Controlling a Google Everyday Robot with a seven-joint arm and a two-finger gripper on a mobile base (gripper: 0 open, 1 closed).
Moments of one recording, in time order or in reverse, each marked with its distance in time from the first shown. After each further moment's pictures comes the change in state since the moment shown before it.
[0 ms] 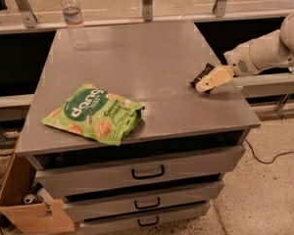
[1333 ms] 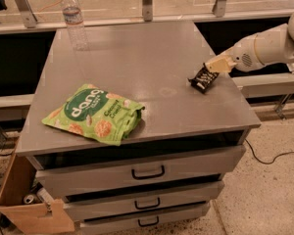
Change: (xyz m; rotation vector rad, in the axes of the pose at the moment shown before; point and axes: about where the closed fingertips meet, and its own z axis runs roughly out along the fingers) arm -0.020 -0.001 -0.014 -0.014 -0.062 0.007
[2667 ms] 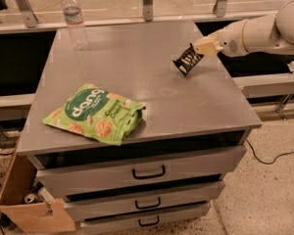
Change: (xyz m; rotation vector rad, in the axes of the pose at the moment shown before) arm -0.066 -0.016 0.027 -0.009 -0.197 -0.053
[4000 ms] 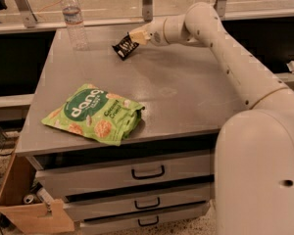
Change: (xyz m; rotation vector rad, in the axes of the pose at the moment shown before) arm -0.088 0.025 0.207 -0.083 -0.158 0.011
